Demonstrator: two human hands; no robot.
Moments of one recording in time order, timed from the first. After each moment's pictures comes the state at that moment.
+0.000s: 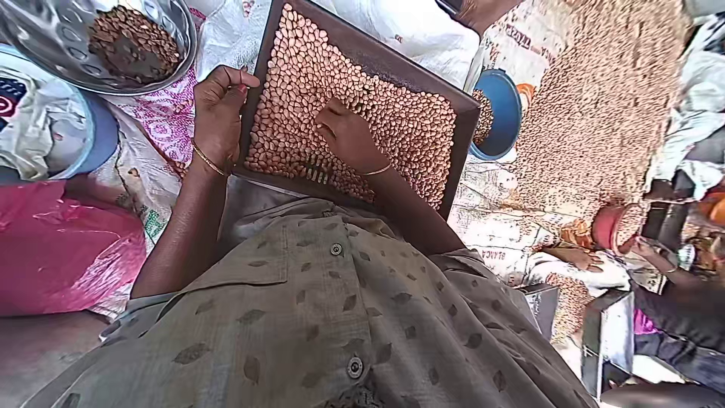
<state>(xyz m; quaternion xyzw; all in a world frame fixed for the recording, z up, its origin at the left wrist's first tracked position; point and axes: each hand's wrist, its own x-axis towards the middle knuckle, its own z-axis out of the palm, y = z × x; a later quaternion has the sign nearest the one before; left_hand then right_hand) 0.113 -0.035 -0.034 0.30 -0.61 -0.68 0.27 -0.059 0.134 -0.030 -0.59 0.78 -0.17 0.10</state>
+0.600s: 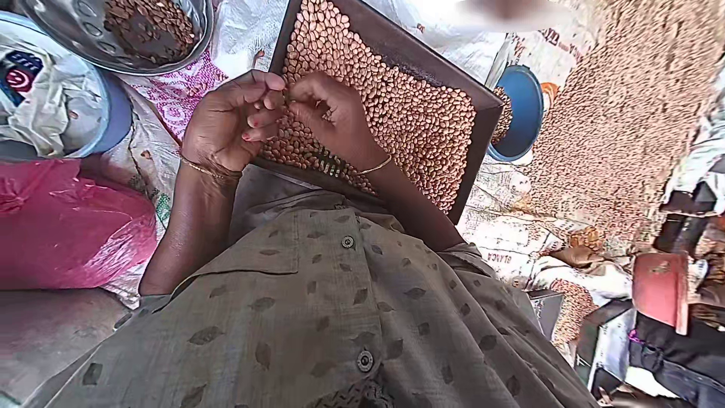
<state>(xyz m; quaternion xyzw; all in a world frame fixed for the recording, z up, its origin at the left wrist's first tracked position) 0.144 -0.027 0.004 0.16 -0.32 -0.93 0.12 -0.016 0.097 -0.004 -0.63 0.62 -0.46 0.13</state>
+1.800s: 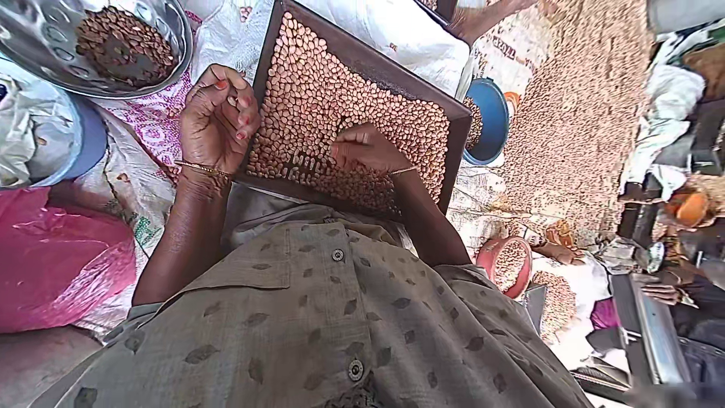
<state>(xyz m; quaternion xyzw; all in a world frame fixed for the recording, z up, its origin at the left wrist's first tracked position) 0.120 -0.033 -0.034 0.06 -0.35 -0.88 0.31 -0.092 0.170 -0.006 -0.49 0.64 -0.37 0.46</state>
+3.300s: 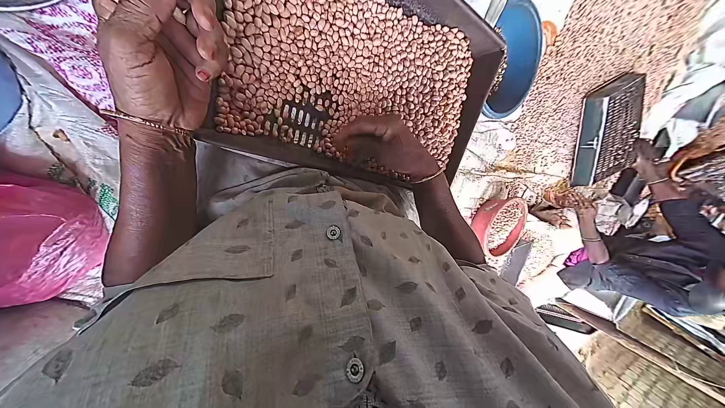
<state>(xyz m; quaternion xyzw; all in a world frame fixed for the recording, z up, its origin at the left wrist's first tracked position) 0.118 -0.030 -0.031 0.14 -0.37 -0.87 0.29 -0.062 0.237 0.001 -0.47 0.64 -0.41 0.46</state>
